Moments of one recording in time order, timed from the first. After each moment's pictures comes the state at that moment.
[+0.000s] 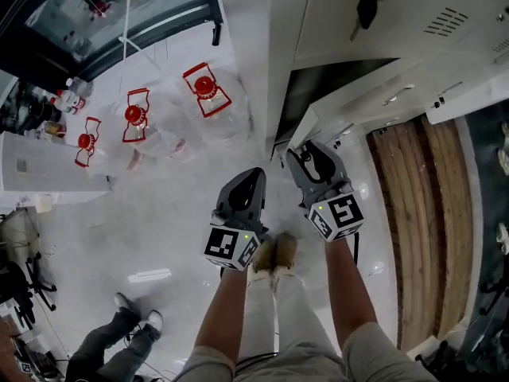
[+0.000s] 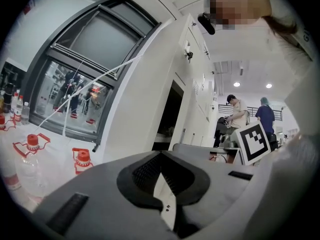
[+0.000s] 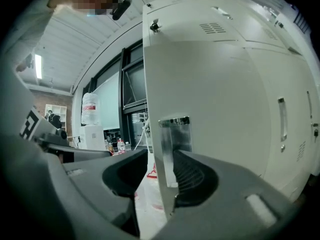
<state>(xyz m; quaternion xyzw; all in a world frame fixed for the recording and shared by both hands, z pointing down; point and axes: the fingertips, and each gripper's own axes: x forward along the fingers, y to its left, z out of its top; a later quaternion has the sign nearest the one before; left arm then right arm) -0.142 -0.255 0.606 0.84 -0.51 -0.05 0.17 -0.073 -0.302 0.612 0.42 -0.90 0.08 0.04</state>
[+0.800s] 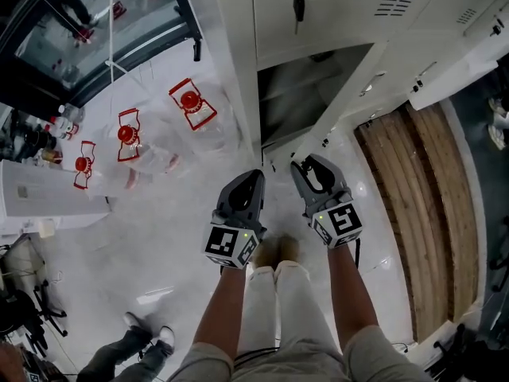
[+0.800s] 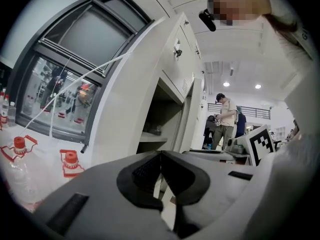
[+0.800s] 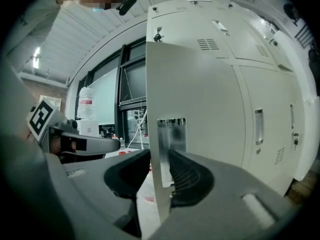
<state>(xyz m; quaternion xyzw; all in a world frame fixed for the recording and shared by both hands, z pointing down) -0.110 -0.246 0.596 0.87 -0.46 -0.04 0.16 -0.028 -0.265 0.615 0.46 -0.88 0.07 0.06</state>
